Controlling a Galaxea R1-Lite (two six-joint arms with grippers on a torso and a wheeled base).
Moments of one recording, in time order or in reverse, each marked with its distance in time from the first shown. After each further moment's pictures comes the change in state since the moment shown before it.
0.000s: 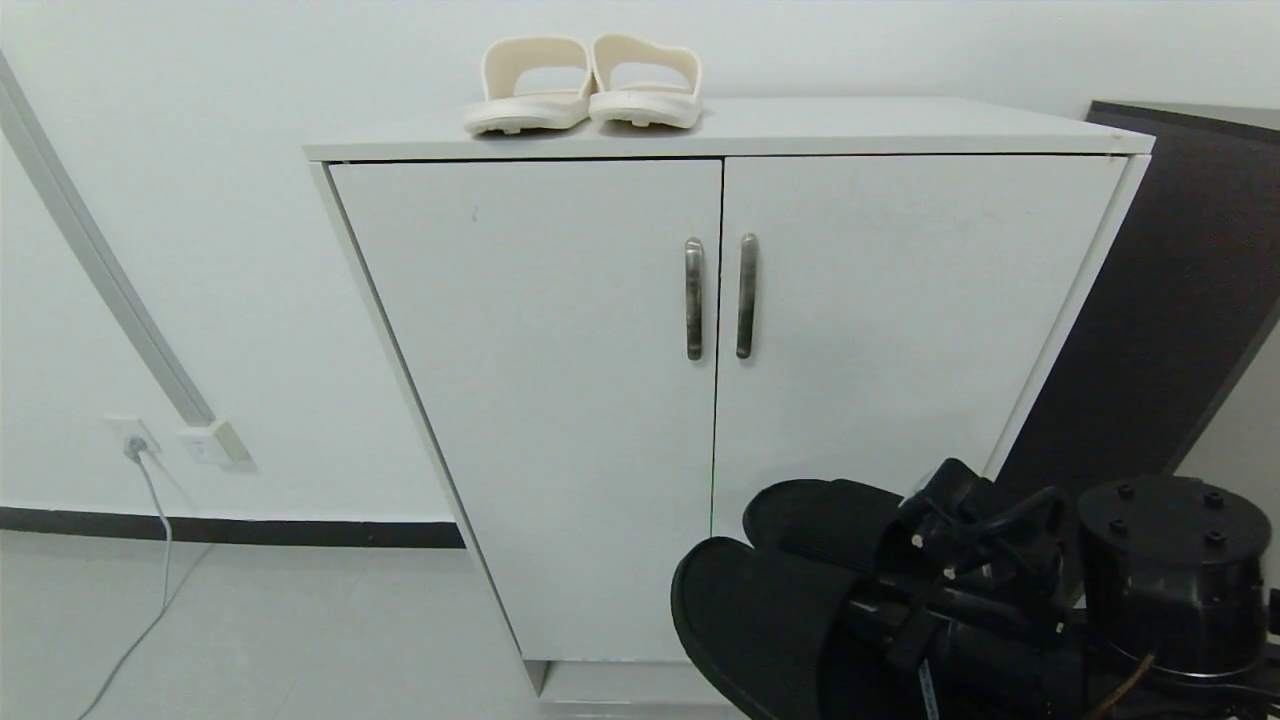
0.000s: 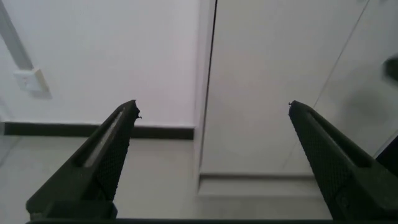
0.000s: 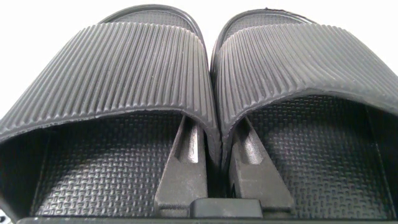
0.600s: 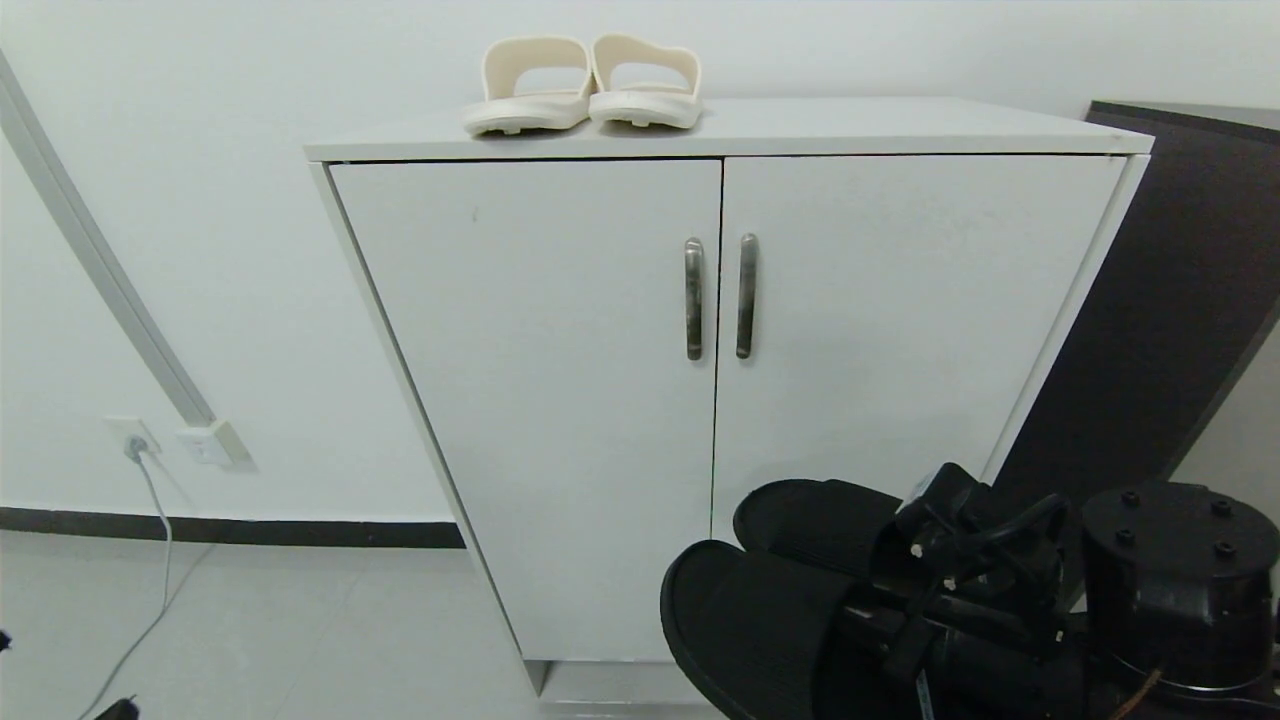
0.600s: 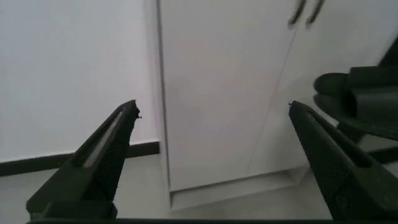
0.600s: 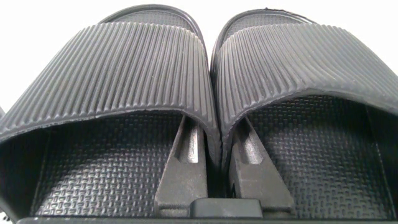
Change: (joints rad) left arm -0.015 0.427 -0.153 -0.217 -0.246 0.027; right arm 0.024 0.001 0.006 -0.024 0.001 -0.001
